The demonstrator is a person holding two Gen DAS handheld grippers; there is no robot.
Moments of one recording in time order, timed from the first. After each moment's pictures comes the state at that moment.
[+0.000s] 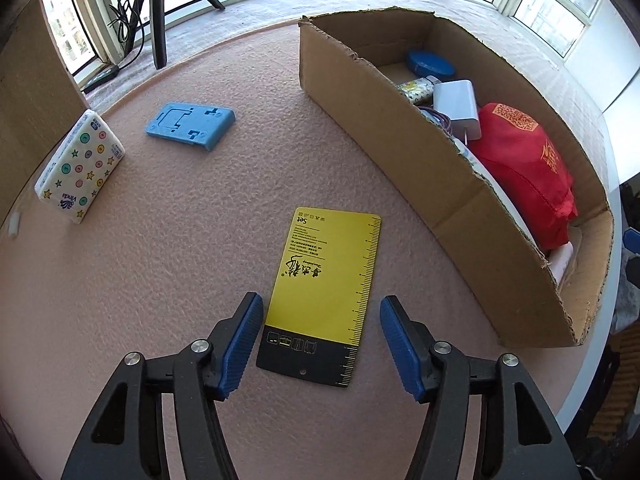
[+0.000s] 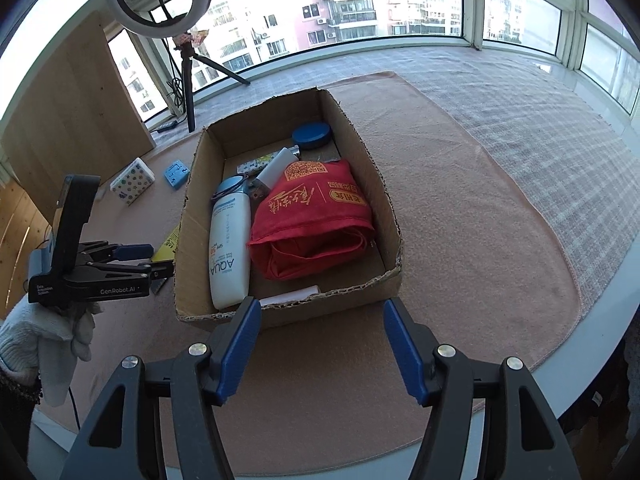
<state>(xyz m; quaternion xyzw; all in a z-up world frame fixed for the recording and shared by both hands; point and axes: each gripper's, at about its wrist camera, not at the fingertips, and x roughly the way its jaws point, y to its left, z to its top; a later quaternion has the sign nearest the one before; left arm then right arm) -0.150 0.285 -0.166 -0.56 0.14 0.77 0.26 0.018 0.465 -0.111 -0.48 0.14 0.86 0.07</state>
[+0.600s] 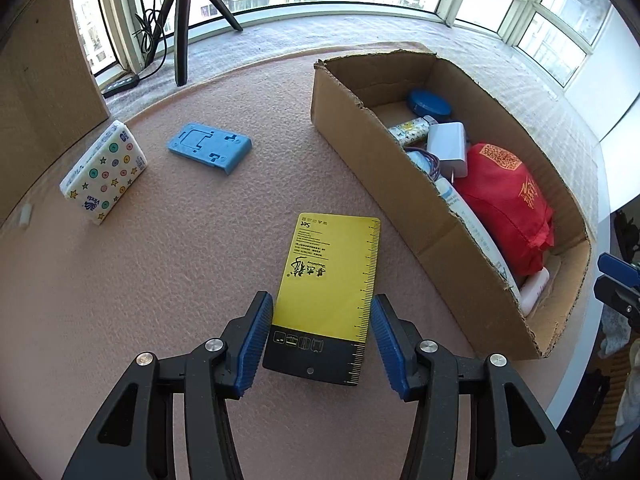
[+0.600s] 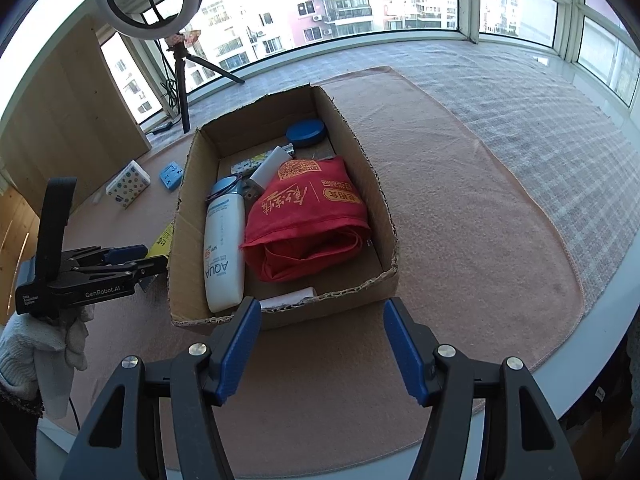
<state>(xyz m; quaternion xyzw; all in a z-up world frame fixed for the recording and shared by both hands) -0.153 0.270 -0.138 -0.54 0.10 0.80 0.25 0.013 0.469 -0.114 -0.49 0.15 0.86 0.07</state>
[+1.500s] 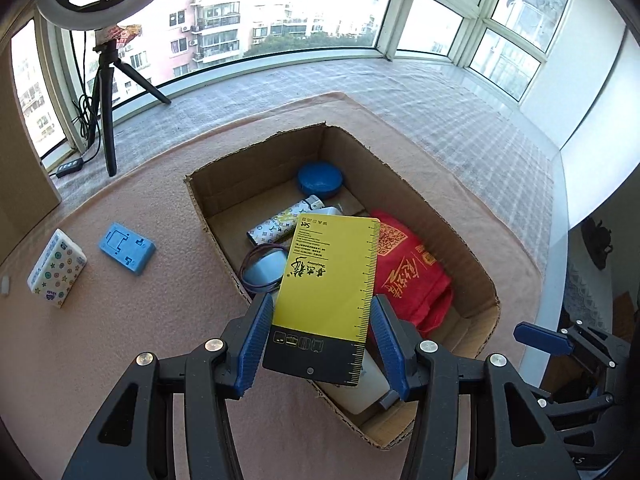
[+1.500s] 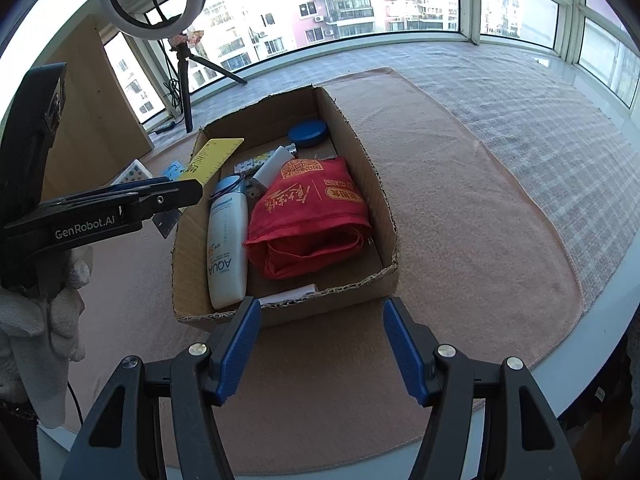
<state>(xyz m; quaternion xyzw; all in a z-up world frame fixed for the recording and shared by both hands) -0.132 0.365 -0.082 -0.48 0.09 0.81 0.32 0.017 0.468 -0.112 -0.49 0.14 0.86 0.07</state>
